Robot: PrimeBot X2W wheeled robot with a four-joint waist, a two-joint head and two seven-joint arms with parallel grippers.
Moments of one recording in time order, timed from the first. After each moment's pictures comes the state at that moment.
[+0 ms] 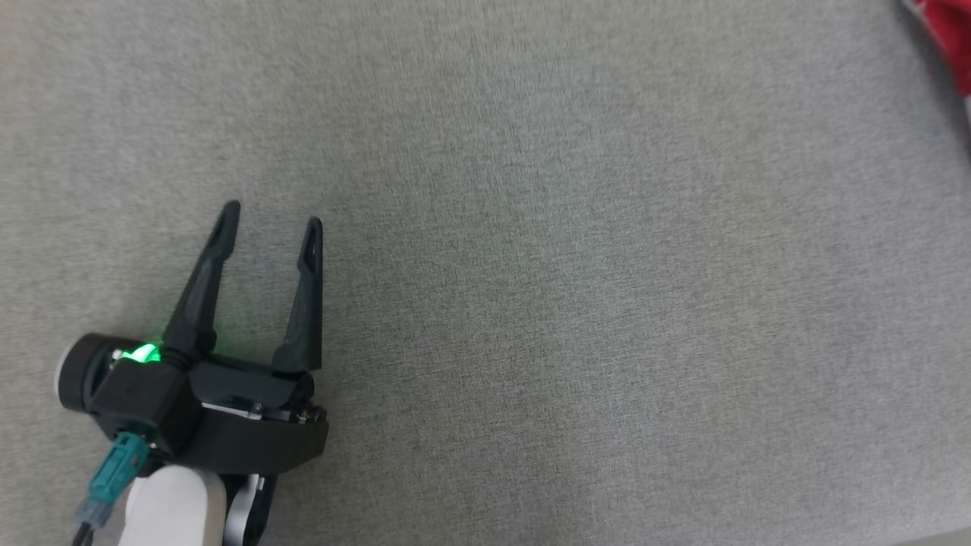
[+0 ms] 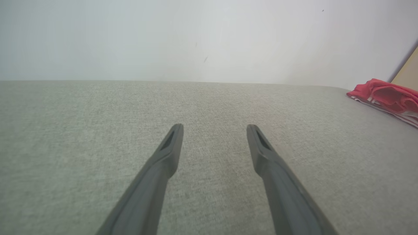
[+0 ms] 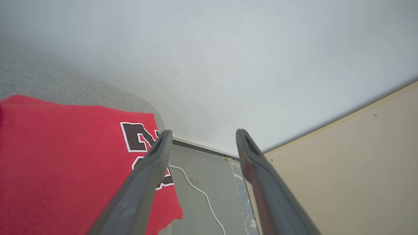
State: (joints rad) left arm -0.30 0.11 -0.11 -0.06 -0.12 -0.11 -0.26; right arm -1.02 -0.97 0.30 0.76 0.32 0.13 -0.11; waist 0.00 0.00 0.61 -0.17
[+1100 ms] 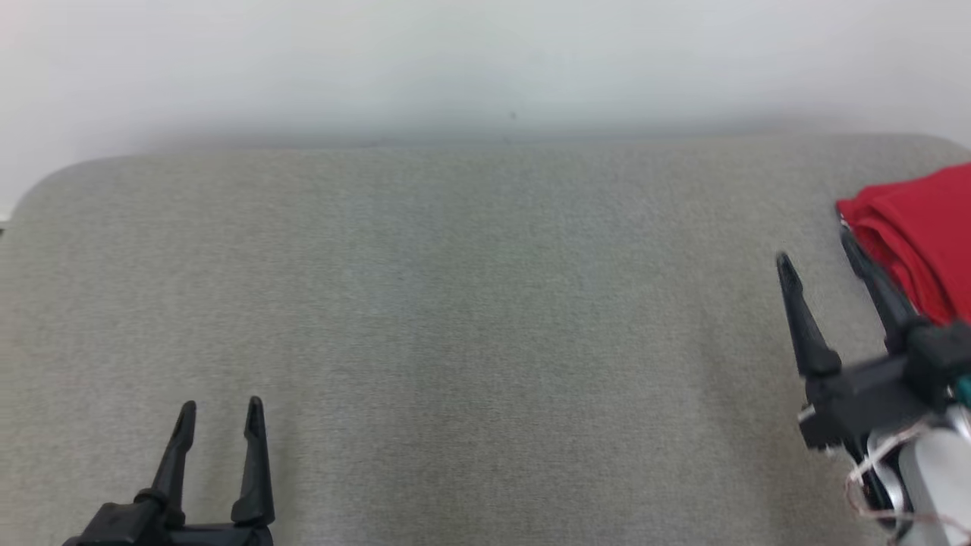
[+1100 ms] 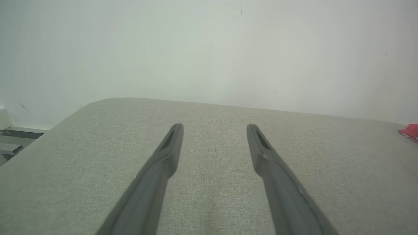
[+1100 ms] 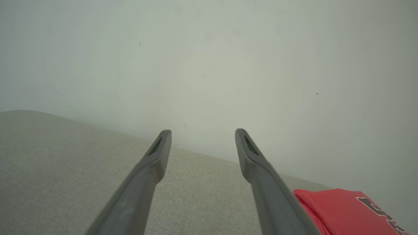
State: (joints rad) left arm 0.01 0.07 0.04 0.04 -0.18 -0.07 -0.26; right arm -0.36 -0.41 0.19 0.28 0.24 0.13 -0.26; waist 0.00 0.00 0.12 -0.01
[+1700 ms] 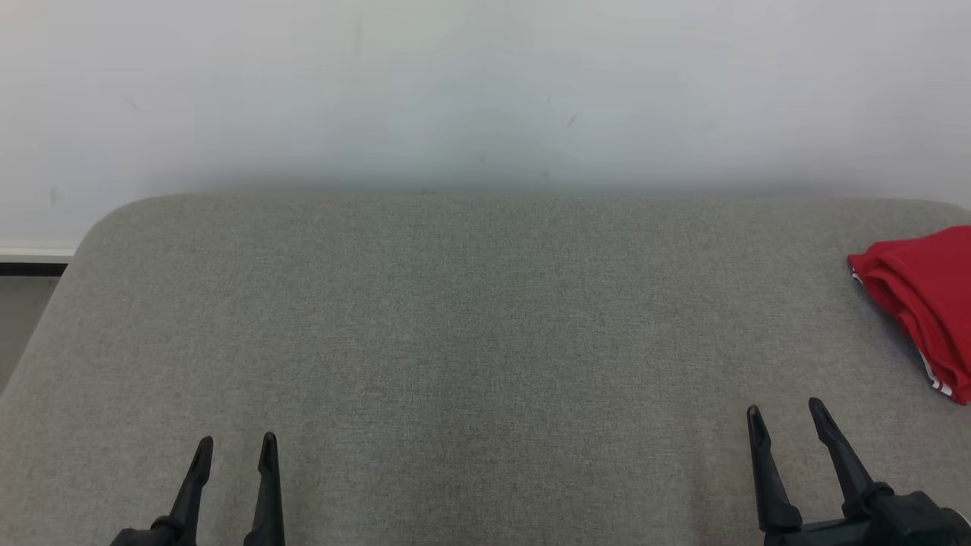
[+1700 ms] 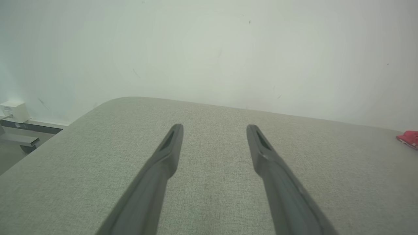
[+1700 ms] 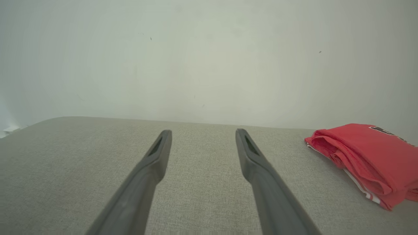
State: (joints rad) left arm 0.05 0.06 0.03 0.09 -0.18 -0.09 -0.26; right arm 0.07 -0.13 0.02 0.07 0.13 0.13 -0.26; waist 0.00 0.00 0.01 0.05
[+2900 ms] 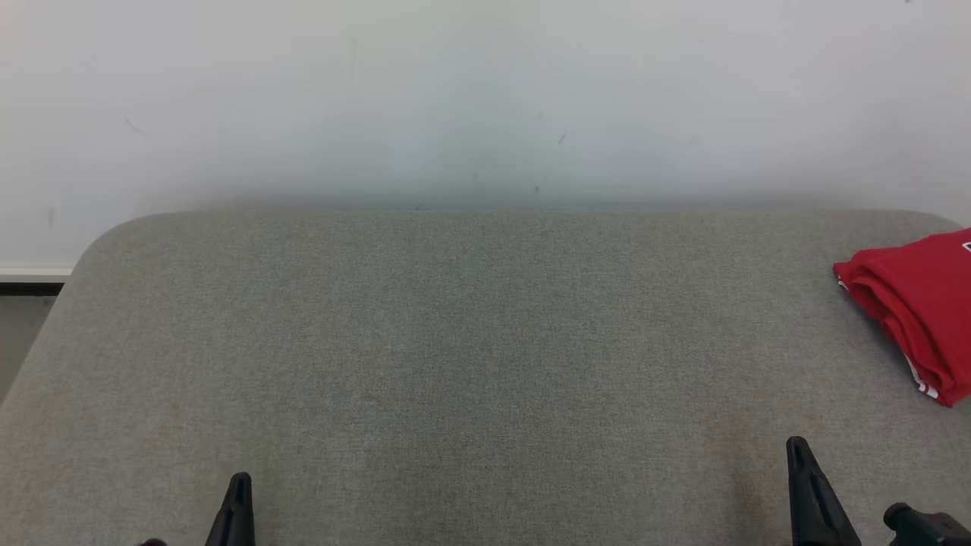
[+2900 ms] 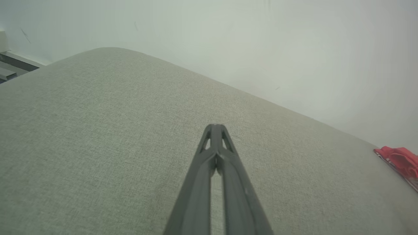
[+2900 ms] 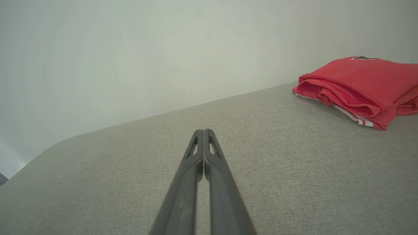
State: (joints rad) left arm 0.08 0.05 0.03 0.17 -0.39 -0.11 -0.20; right arm 0.11 -0.08 -0.02 0.12 0.34 0.13 -0.21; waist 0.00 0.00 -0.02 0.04
